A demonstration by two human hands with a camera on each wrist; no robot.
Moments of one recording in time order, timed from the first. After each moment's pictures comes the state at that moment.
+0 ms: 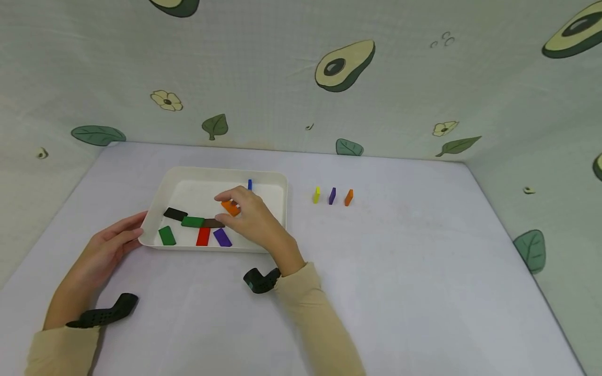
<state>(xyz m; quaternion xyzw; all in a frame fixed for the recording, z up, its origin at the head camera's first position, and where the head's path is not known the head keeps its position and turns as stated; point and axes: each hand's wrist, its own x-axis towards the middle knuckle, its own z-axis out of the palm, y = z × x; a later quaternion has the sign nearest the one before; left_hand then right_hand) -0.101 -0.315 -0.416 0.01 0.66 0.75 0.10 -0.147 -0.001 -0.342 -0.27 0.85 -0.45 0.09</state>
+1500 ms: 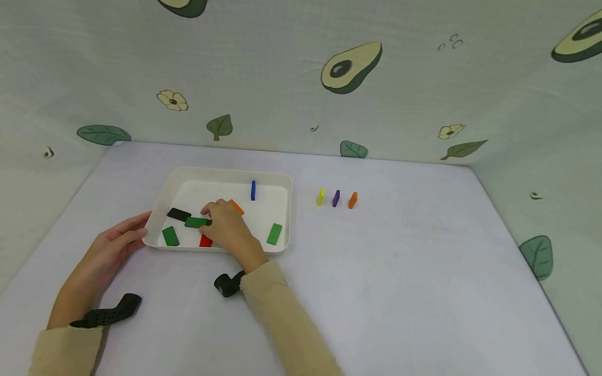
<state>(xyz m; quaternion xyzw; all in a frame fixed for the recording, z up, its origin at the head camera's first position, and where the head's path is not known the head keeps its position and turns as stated) -0.100 -0.313 -0.416 -0.01 0.67 0.73 0.10 -0.154 -0.069 -0.378 -0.21 0.93 -0.28 0.09</state>
